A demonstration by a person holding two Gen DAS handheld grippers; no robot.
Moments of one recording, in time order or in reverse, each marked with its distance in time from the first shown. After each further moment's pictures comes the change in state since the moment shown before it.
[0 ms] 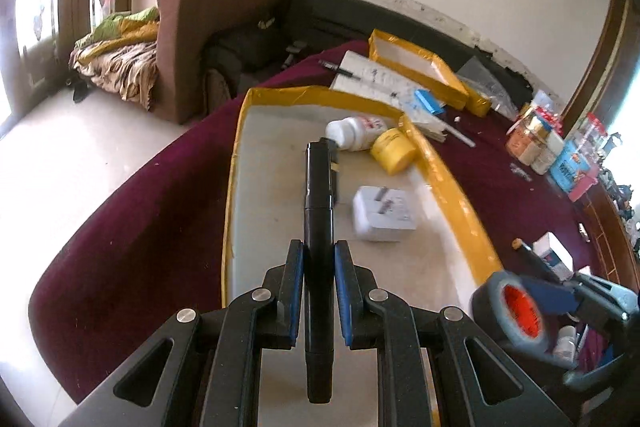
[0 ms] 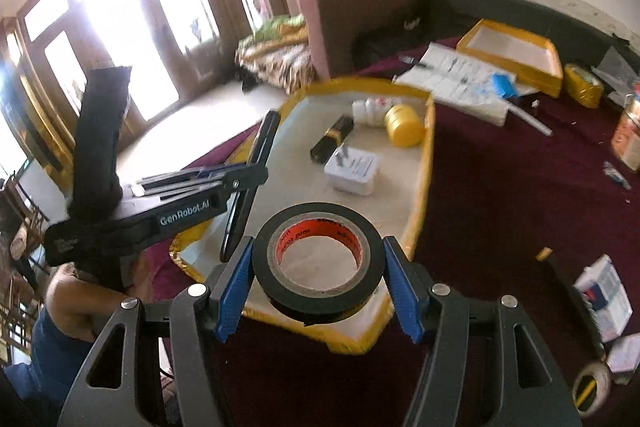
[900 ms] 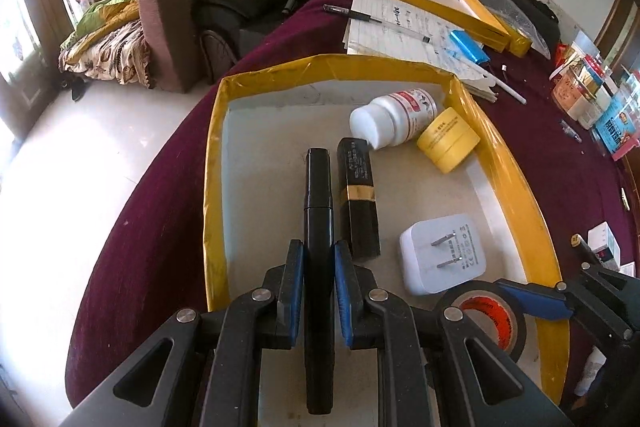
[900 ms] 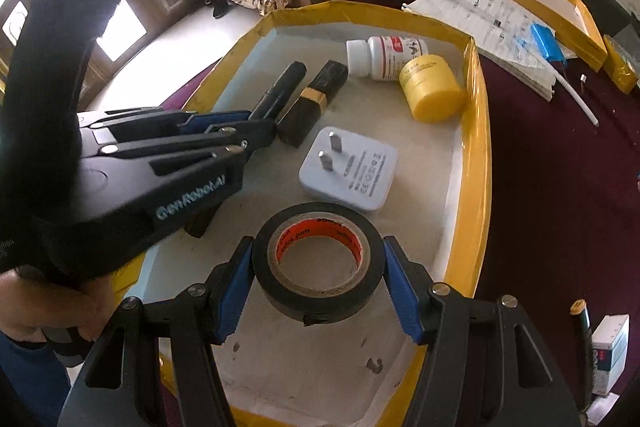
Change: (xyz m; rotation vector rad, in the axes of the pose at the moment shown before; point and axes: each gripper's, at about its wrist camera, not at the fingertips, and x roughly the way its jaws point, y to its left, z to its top) left arm 0.075 -0.004 0.057 0.120 0.247 0.100; right arm 0.094 -0.010 0.053 0.025 0.282 -0.087
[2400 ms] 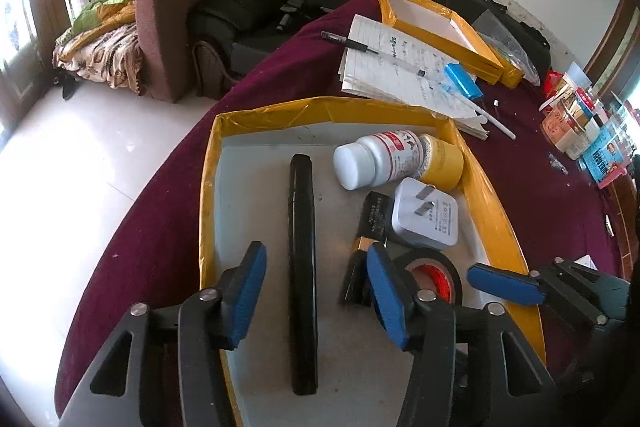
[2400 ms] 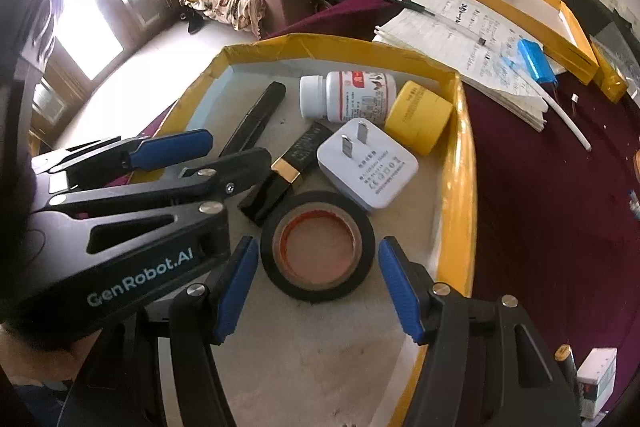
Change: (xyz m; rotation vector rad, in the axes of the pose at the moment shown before) left arm -0.005 0.008 0.016 -0.040 -0.067 -0.063; right arm 0.009 -0.012 0.030 0.048 -0.052 -0.063
